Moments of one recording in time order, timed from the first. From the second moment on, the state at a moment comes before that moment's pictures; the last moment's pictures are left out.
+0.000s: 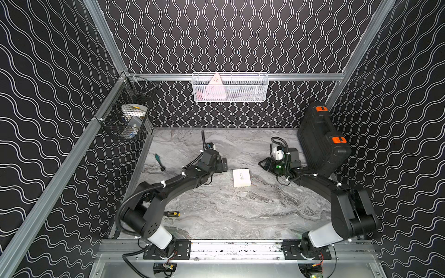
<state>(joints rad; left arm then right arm) -0.48 1.53 0.91 -0.04 -0.25 -0.46 0.21 1.49 0.84 -0.06 -0.35 0.58</state>
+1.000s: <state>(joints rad) -0.06 1.64 0.35 0.88 -0.29 -0.05 -0.07 1.53 0.38 0.70 0.20 0.25</state>
